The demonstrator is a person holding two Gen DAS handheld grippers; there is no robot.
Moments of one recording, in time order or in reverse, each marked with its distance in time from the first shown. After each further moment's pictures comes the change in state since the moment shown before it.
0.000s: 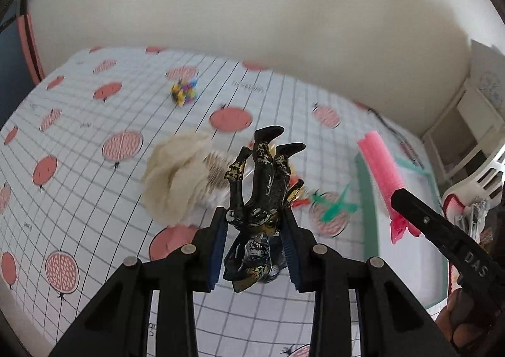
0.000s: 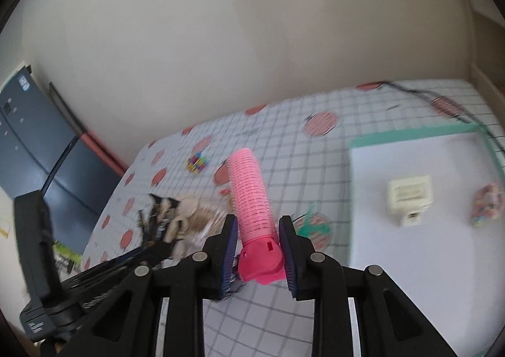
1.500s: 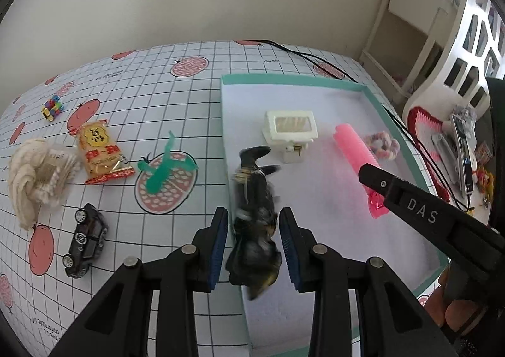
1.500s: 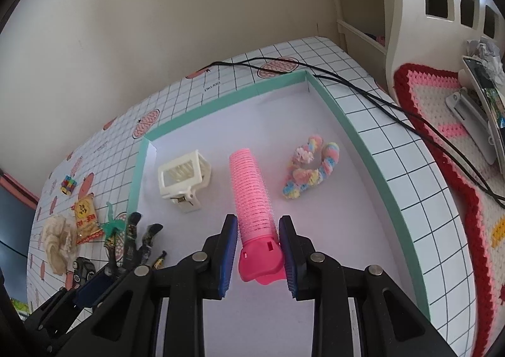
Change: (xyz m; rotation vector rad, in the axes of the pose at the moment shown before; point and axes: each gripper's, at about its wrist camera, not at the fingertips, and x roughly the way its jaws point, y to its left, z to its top) left arm 0.067 -0.177 -0.068 0.315 0.099 -0.104; right arm -0.023 -0.161 -0.022 0.208 0.046 -0.402
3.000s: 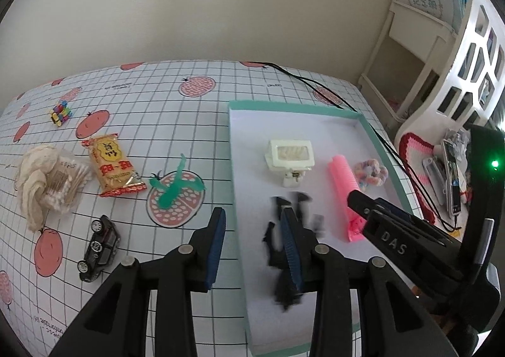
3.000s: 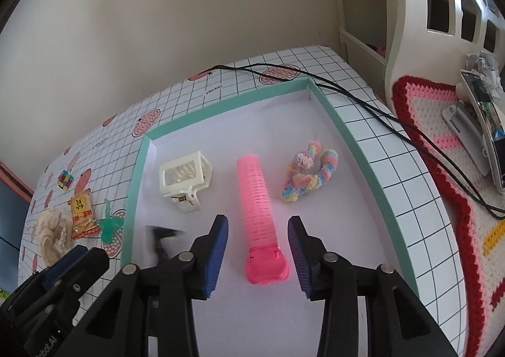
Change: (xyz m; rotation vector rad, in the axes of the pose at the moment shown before) left arm -0.026 0.013 0.013 -0.057 -0.065 -0.022; right arm -0.006 0.006 0.000 -0.042 -0.028 -0.027
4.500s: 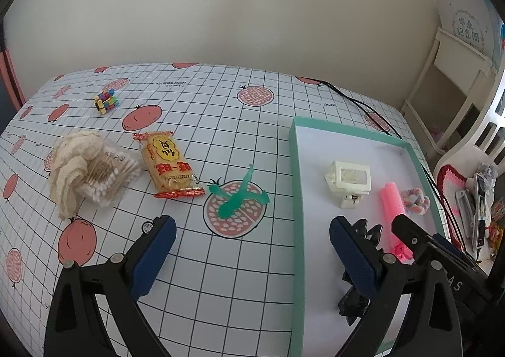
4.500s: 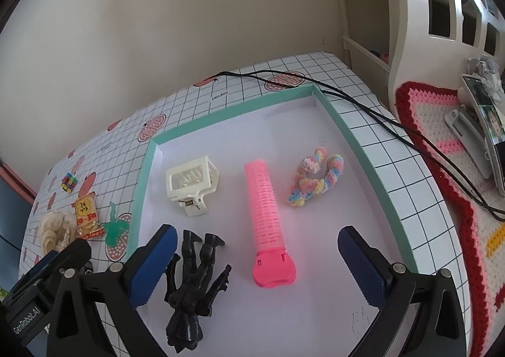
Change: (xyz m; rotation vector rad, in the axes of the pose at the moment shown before) left arm -0.002 0.044 0.001 -0.119 -0.060 0.137; right arm -0.002 0.001 0.001 -0.010 -0.031 0.023
